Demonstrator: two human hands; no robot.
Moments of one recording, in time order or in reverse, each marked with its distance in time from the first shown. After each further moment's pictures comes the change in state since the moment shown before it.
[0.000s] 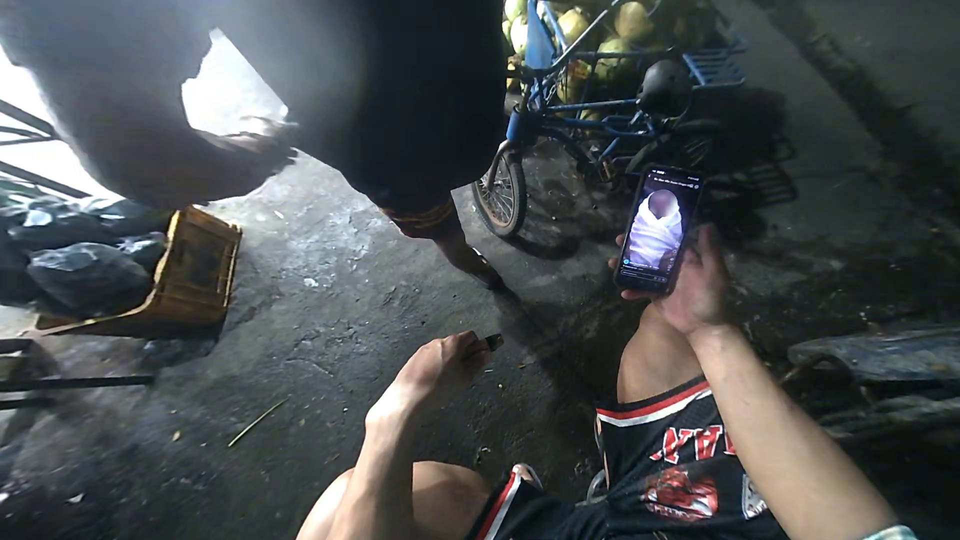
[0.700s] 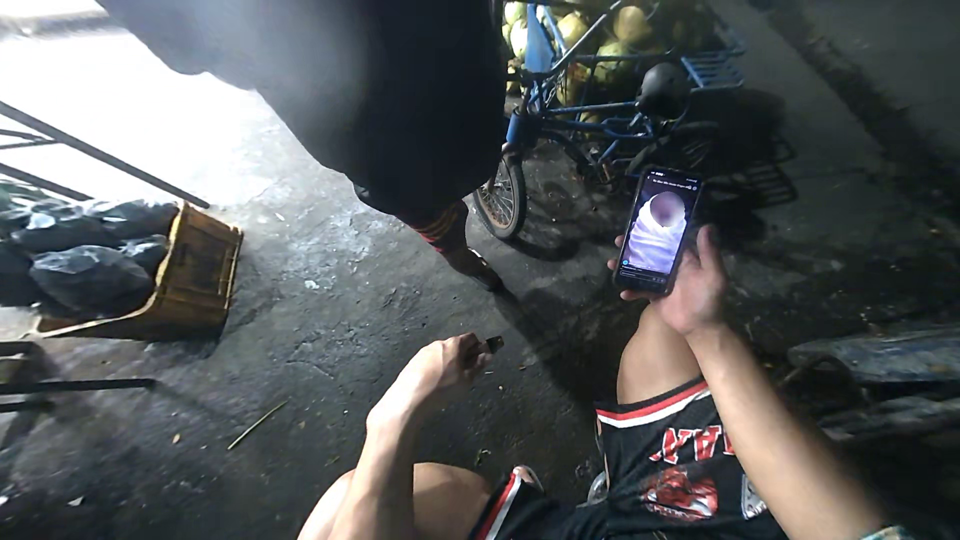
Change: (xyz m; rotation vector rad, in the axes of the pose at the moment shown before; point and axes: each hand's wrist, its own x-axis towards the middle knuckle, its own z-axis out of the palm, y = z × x) left_hand 0.001 -0.002 -0.001 0.030 -0.032 0.021; right_hand 0.003 0.003 -0.006 0.038 -0.078 -0.024
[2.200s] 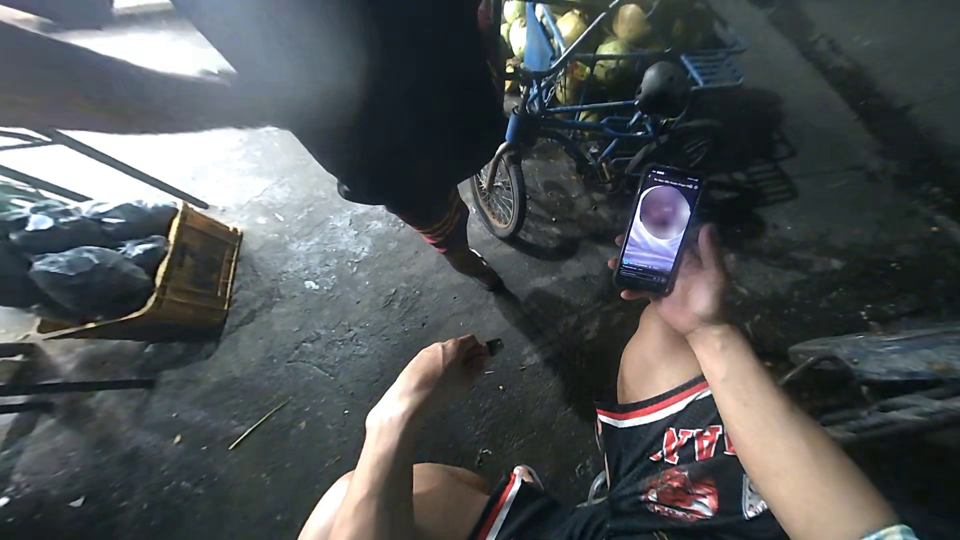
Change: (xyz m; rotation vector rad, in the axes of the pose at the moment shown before) left_hand -0.001 -0.001 0.004 -0.035 0.027 0.013; right_hand -0.001 -0.001 0.002 0.009 0.050 0.014
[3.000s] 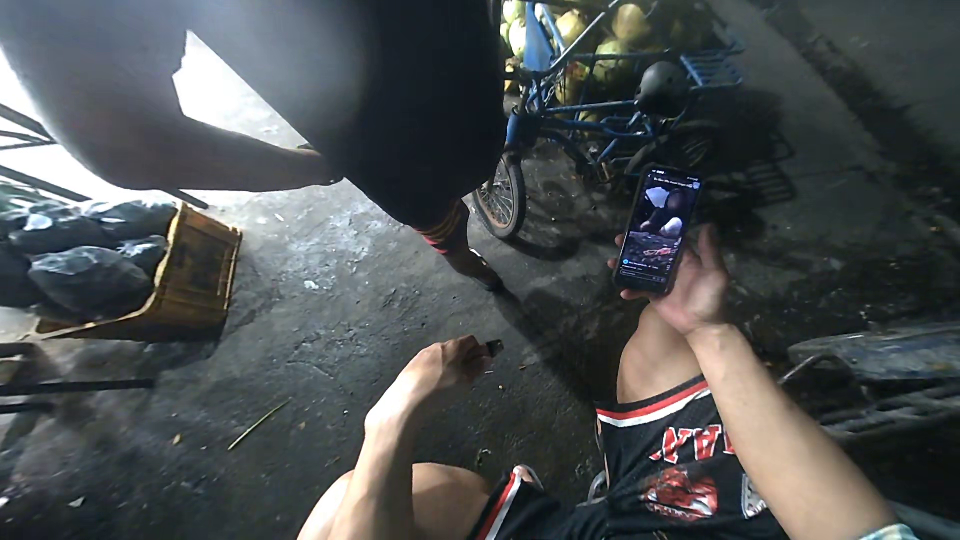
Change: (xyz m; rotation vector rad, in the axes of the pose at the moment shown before) left_hand 0.001 -0.002 -0.003 -0.014 -0.042 -0.002; right_hand 0.001 0.001 -0.002 0.038 -0.015 -0.014
